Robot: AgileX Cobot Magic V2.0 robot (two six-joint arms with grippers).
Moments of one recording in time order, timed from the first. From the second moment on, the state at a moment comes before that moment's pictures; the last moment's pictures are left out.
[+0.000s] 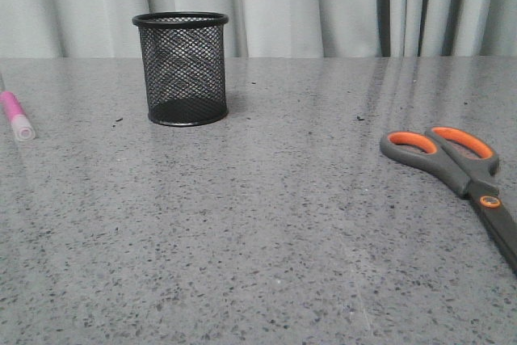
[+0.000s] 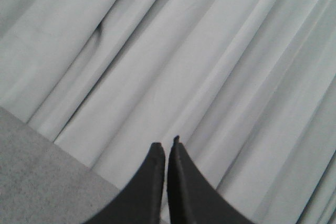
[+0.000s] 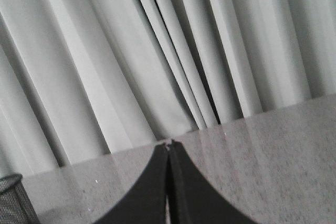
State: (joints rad) left arm -0.08 0.00 0.00 -0.46 -0.35 -0.15; right arm 0.01 0.00 -0.11 0.10 -0.03 0.20
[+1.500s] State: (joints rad) left arm -0.08 1.62 -1.23 -0.22 0.88 -0.28; right arm 0.10 0.50 -0.54 0.10 0.40 0.20
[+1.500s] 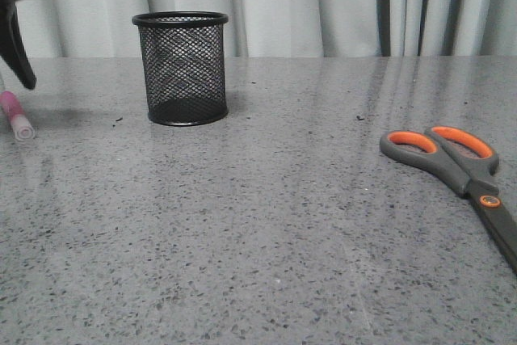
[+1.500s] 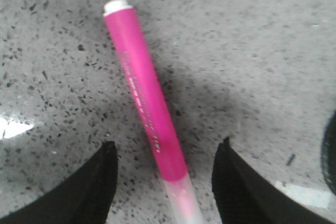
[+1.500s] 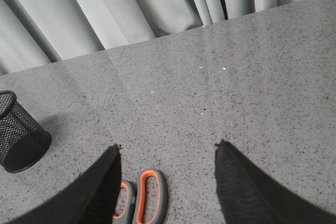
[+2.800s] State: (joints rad) left arm -0.31 1.47 -1.25 -1.35 0.25 0.97; right arm 0.10 0.53 -0.54 0.13 0.44 0.20
